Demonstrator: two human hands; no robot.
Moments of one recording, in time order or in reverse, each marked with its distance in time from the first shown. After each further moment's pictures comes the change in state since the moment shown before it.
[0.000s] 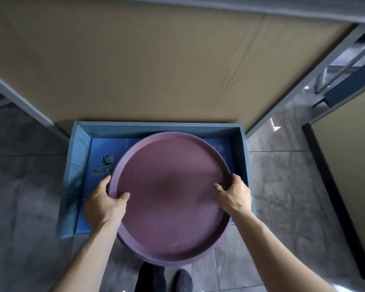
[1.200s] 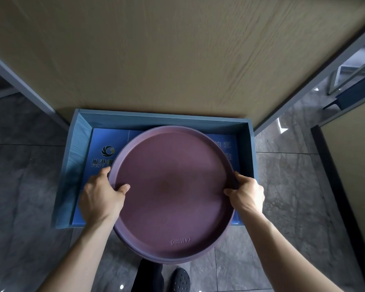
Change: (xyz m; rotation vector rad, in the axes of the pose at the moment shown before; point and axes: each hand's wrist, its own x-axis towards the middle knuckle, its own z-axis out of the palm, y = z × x) left_hand 0.004 -0.001 0.005 0.264 0.074 0.160; right_hand 0.018 0.016 -0.004 0.077 0.043 0.027
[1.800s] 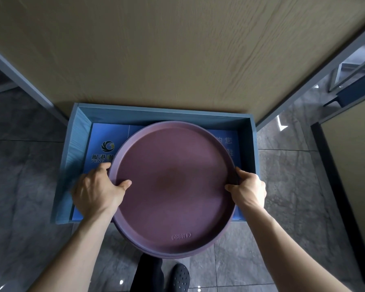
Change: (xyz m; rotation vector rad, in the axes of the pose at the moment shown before) left_hand 0.006 -0.004 -0.003 0.150 0.010 0.011; right_hand 0.001 0.002 0.001 -0.009 0.003 0.012
